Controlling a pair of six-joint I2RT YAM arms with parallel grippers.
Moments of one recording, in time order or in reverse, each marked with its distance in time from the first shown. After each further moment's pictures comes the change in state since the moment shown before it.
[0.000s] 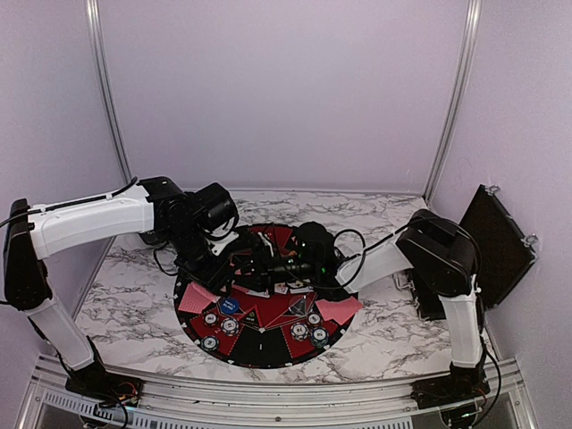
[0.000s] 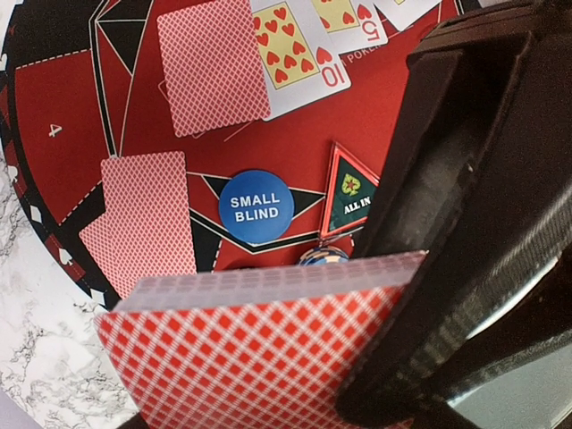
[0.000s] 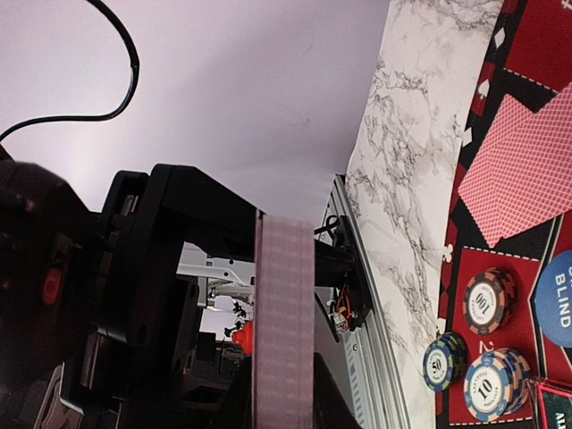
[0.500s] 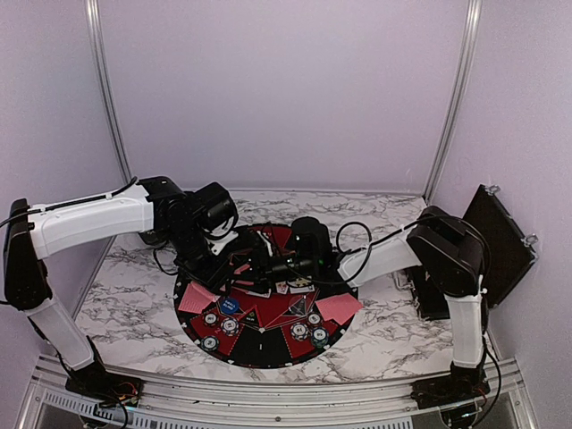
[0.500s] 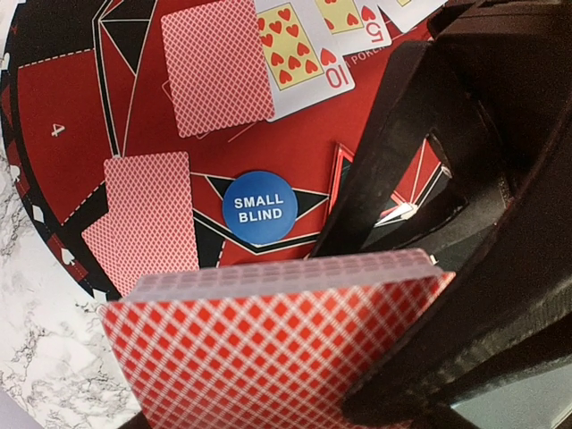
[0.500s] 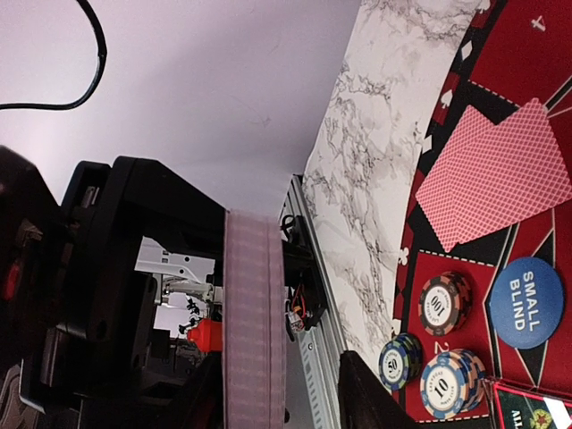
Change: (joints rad) left arm 0.000 0.000 0.000 0.002 0.000 0.006; right arm -0.002 -0.050 0.027 -0.250 0.024 -0.220
